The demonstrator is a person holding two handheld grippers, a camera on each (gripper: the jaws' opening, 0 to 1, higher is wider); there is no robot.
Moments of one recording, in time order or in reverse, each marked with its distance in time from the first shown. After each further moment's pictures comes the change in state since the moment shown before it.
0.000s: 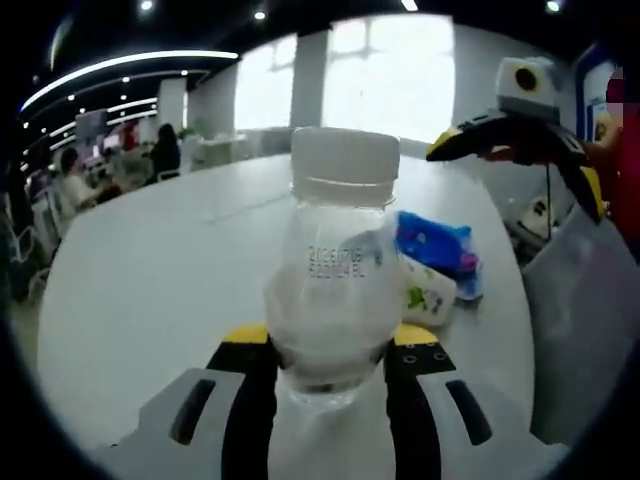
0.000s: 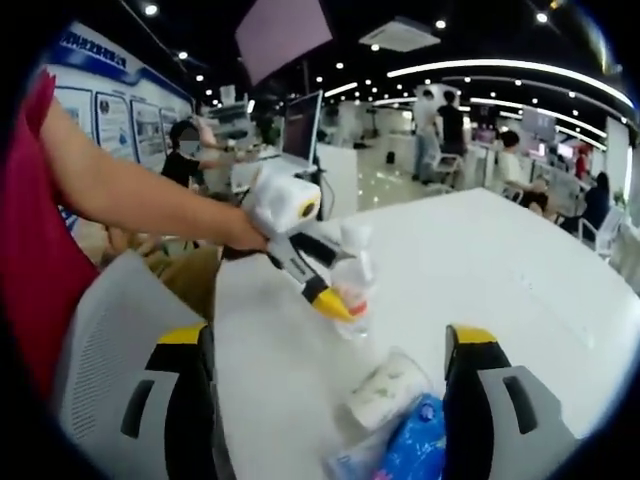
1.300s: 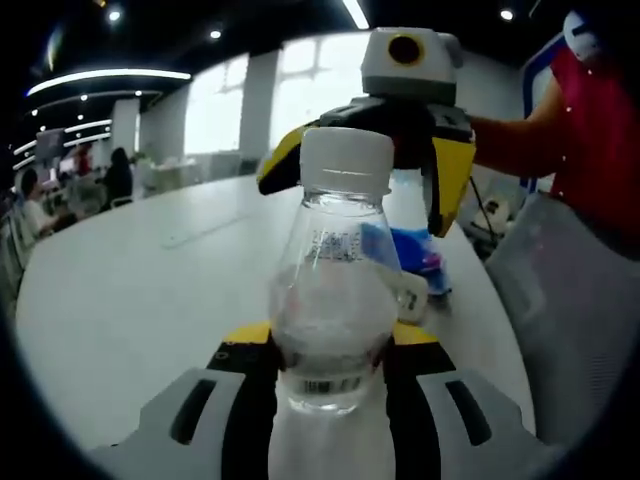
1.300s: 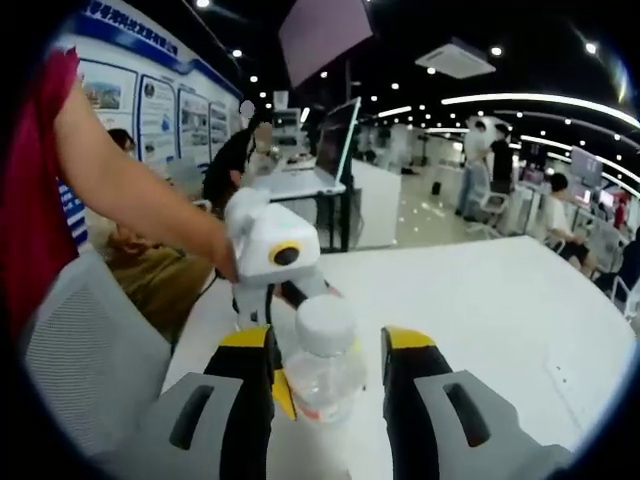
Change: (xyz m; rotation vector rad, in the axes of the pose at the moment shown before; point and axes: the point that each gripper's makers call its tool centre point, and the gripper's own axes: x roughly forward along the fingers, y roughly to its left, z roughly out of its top) left arm 0.002 -0.009 0.003 0.068 -0.084 -0.204; right arm 0.103 -0.030 0.038 -0.153 -0.078 0.179
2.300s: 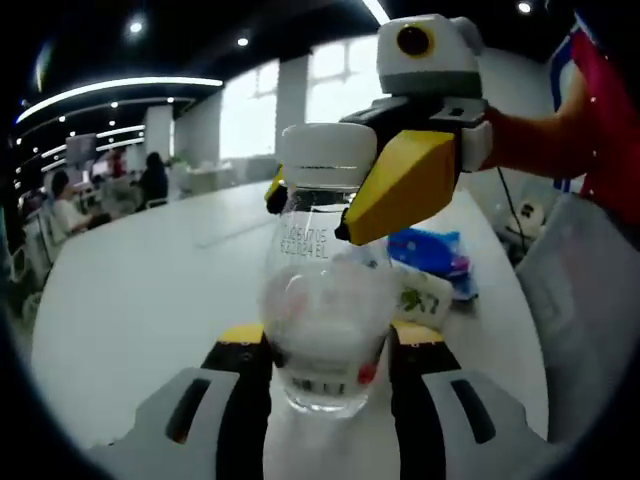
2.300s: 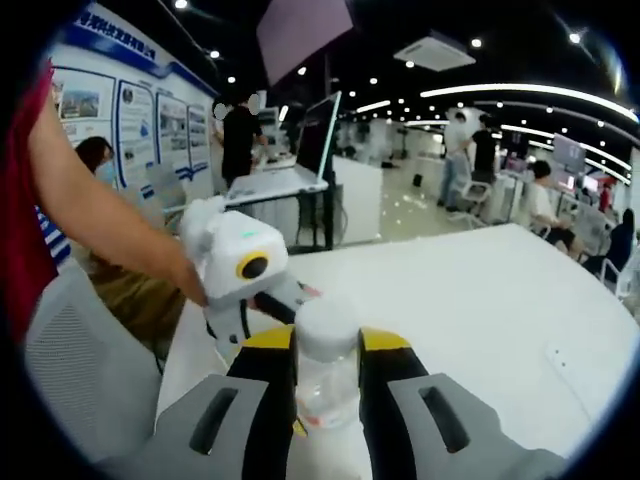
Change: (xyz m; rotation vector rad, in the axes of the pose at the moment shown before) left arm -0.004 0.011 -0.002 0.005 -0.010 0.190; right arm 0.013 -0.001 0.004 0.057 0.020 -0.106
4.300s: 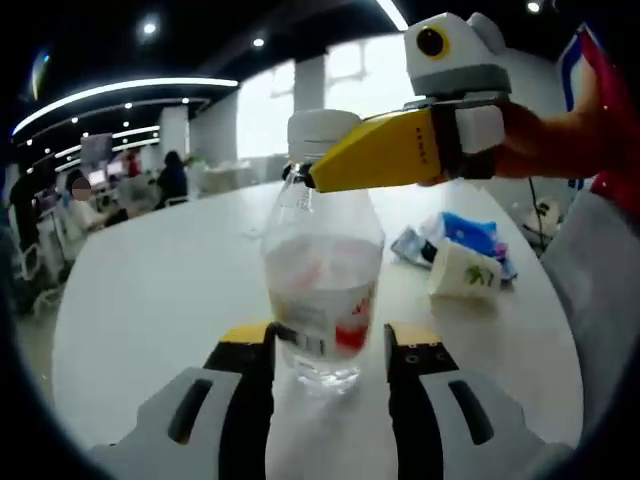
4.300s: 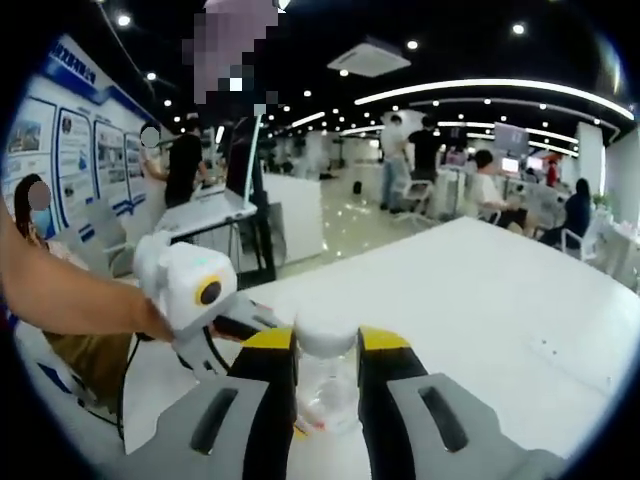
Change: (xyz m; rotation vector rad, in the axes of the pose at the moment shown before) left arm -0.029 0.075 -0.016 -0.015 0.005 0.072; right arm 0.052 -0.059 0.023 0.148 -0.056 -0.259
